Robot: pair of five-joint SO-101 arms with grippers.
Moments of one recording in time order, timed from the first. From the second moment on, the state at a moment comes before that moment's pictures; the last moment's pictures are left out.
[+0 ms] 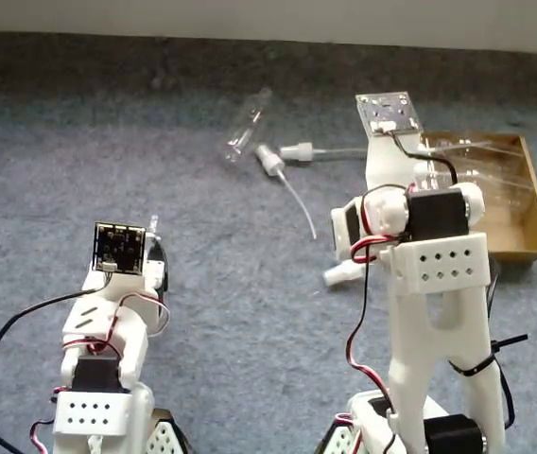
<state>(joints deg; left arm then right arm) -5.5 -92.5 96.1 34.8 -1.1 -13.4 -27.0 3.7 99.5 0.5</state>
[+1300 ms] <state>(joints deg) -5.1 -92.5 95.8 43.2 -1.1 -13.2 -27.3 3.7 82.7 0.4</state>
